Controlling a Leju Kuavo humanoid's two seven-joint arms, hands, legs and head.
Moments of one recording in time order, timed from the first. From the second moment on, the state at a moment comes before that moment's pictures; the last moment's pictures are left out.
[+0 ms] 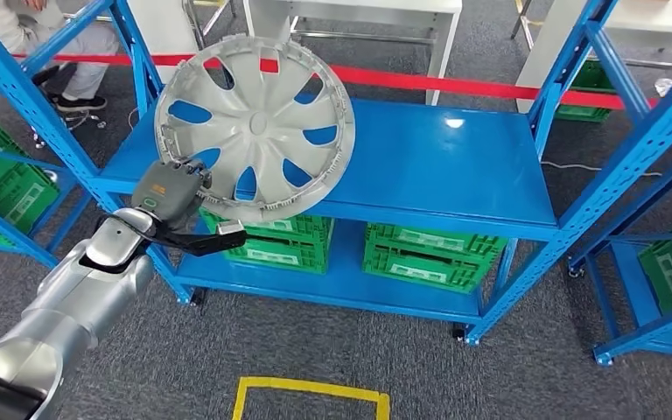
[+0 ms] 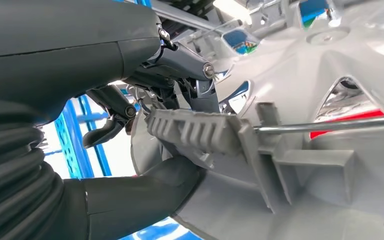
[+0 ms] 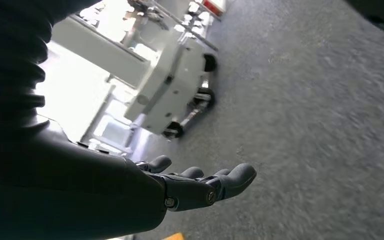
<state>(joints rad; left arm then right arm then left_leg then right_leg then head) -0.98 -0.05 -0.65 -0.33 -1.27 0.35 -0.27 -0.08 0.03 -0.50 -0.20 1.06 0.55 0.40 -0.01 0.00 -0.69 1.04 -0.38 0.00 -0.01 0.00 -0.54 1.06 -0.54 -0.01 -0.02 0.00</state>
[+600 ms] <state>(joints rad) -1.03 -0.02 -0.66 -0.34 -1.25 0.20 -0.29 -0.09 0.03 -0.50 -0.20 1.06 0.55 0.41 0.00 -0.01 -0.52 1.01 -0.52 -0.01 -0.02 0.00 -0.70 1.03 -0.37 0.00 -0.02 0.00</state>
